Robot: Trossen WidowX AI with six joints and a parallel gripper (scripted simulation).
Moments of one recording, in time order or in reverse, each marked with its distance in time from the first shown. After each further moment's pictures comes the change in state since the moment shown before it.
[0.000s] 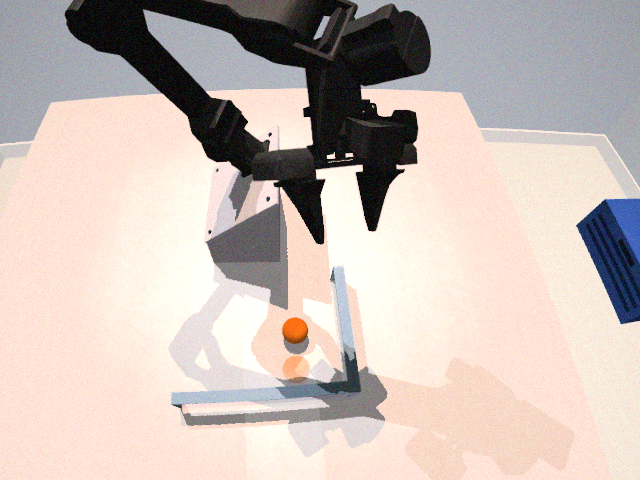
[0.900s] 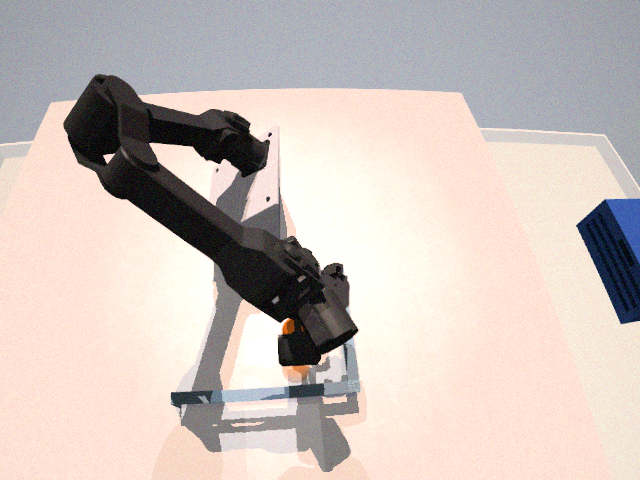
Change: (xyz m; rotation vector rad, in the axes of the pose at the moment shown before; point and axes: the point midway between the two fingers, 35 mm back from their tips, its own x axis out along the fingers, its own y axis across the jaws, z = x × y) arm 0.194 0.016 -0.189 -0.994 0.535 0.682
